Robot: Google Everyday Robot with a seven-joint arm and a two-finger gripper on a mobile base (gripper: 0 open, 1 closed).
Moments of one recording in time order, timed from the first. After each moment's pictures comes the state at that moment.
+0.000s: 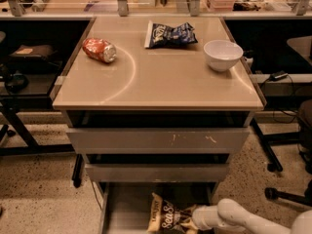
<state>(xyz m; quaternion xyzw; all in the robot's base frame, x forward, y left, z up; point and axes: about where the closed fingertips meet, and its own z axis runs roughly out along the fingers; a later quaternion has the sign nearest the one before) 0.455 -0.130 0.166 -0.55 0.73 0.24 0.31</state>
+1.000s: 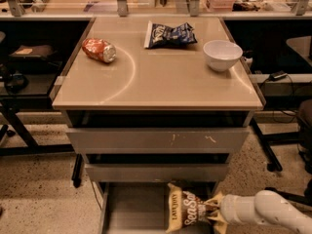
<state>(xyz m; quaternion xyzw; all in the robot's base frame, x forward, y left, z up) 0.431 -0.209 0.363 -0.62 0.69 0.14 0.34</state>
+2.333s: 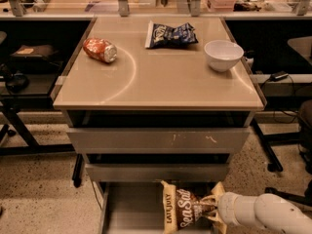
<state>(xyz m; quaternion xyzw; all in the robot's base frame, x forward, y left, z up) 0.413 -0.184 0.445 -0.67 0.65 0.07 0.35</state>
